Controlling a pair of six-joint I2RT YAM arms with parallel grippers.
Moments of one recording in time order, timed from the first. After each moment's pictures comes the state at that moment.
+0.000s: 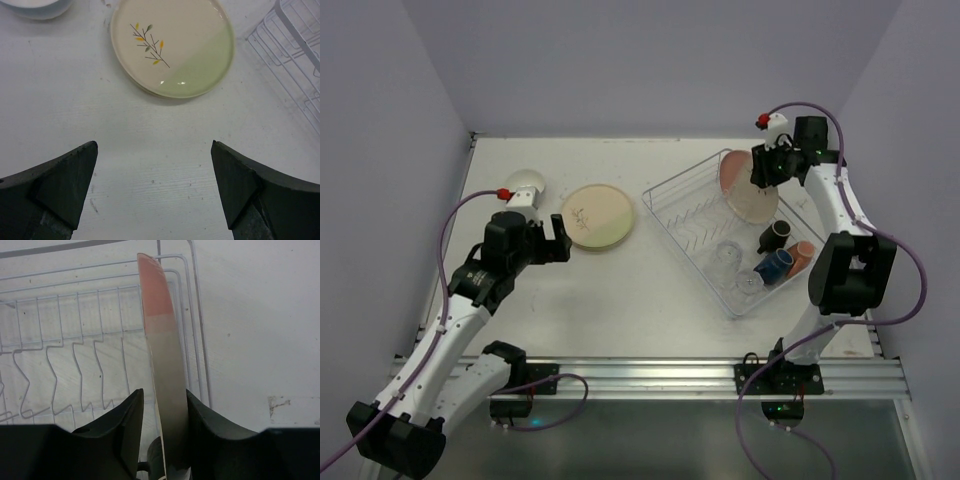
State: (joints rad) left arm -0.34 0.83 0.79 -0.53 -0.09 -0.31; right arm -0.06 1.76 1.55 -0.61 -0.35 -0.37
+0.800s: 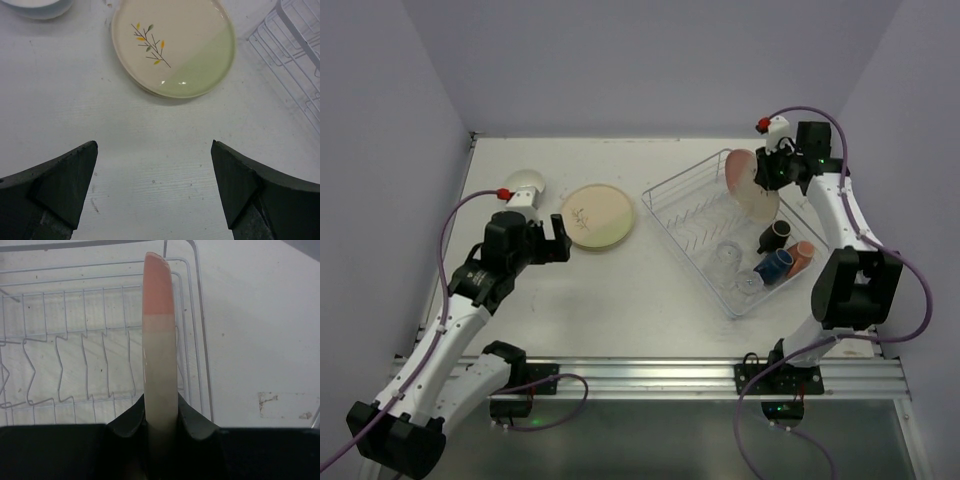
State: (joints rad) left arm -0.34 0.83 0.79 -0.53 -0.09 -0.31; right arm -0.05 1.67 1.47 -0.58 -0.36 -0.40
